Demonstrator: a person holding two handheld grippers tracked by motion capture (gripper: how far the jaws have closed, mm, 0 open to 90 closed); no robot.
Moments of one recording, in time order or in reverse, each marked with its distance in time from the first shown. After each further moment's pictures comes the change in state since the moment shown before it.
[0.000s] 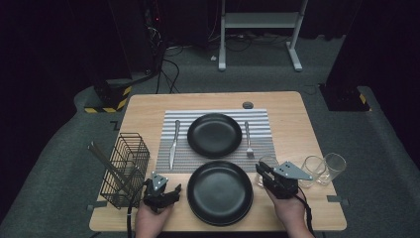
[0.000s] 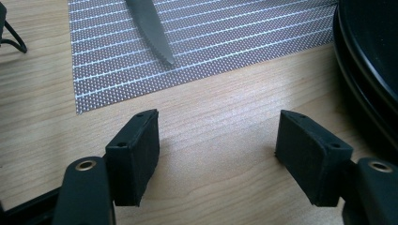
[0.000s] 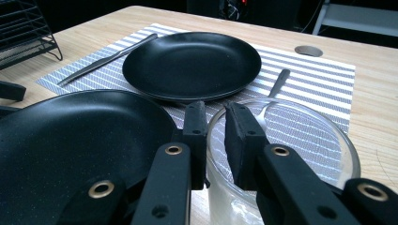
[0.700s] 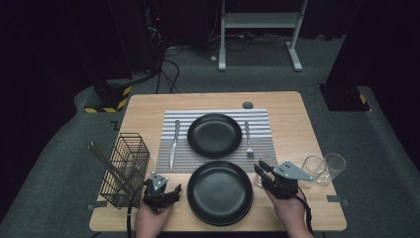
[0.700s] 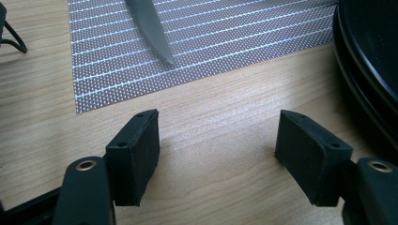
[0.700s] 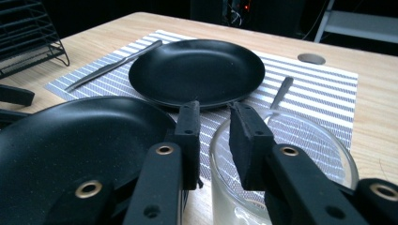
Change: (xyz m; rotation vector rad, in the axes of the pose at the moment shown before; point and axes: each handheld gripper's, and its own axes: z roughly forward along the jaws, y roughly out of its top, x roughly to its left) left arm 0.000 0.000 0.000 0.000 0.000 0.000; right arm 0.003 0.004 -0.003 -0.022 0.012 -0.009
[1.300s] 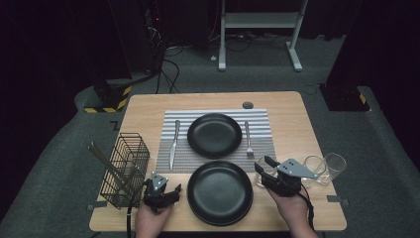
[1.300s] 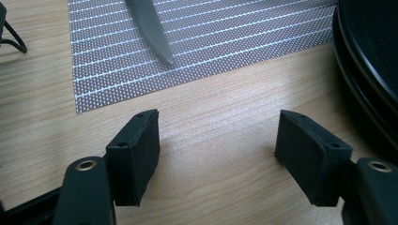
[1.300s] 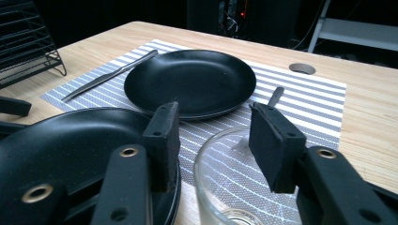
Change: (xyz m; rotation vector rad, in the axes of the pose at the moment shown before) left arm 0.000 0.000 0.000 0.003 0.001 0.003; right arm -0.008 0.009 -0.005 -0.020 -0.012 0.003
